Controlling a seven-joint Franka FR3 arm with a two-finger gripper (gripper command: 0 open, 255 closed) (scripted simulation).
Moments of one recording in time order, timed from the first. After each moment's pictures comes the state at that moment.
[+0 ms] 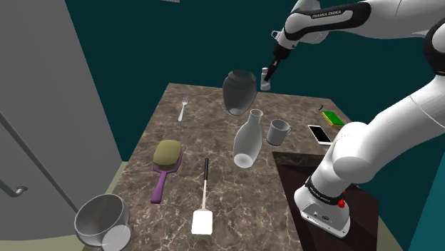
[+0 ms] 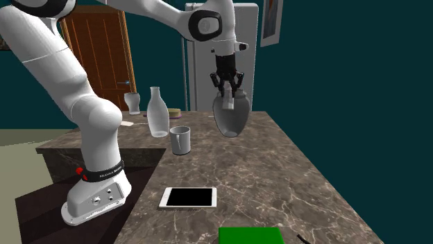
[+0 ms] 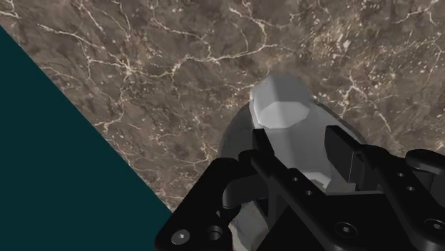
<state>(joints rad) 0.07 -0.37 -0.55 -2.23 -0.07 2.08 -0.73</state>
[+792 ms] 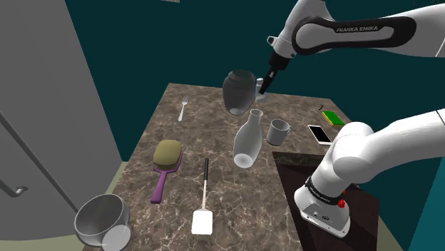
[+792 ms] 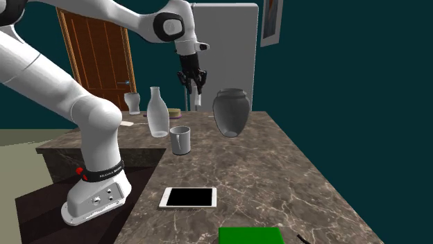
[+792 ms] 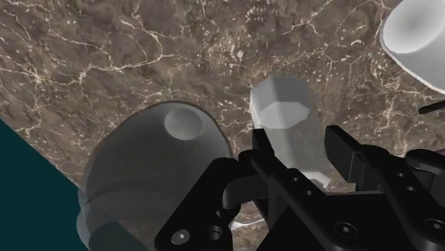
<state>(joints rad) 0.06 -0.70 -0.27 -2.52 -0.11 2.04 -0.42</state>
